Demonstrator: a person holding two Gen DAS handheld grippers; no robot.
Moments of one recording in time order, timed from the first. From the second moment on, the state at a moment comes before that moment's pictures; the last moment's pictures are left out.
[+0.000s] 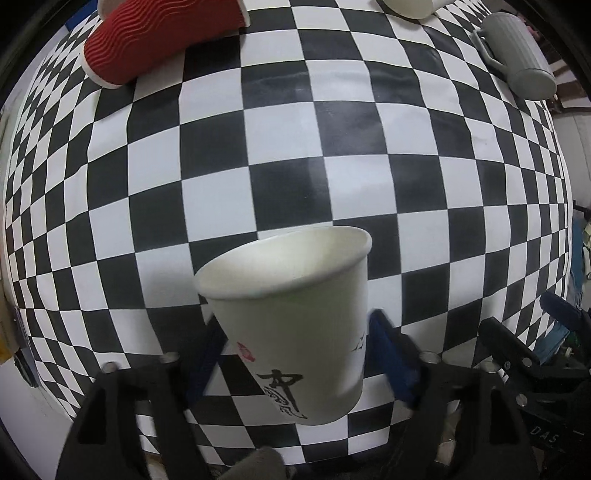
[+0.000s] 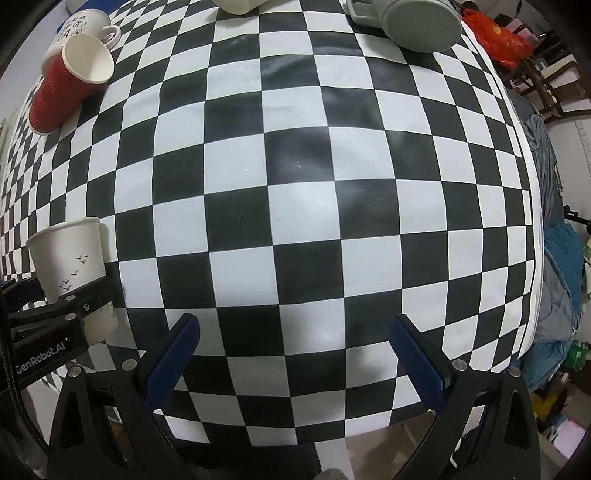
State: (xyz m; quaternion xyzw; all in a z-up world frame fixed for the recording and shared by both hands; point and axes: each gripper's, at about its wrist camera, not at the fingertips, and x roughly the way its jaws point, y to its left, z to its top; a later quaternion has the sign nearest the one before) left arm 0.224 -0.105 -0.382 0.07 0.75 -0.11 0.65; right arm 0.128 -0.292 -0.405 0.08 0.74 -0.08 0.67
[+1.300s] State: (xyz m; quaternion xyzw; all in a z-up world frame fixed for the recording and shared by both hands) left arm 0.186 0.048 -0.380 0.00 0.67 0.06 0.74; right arm 0.203 -0.169 -0.438 0.16 0.78 0.10 0.60
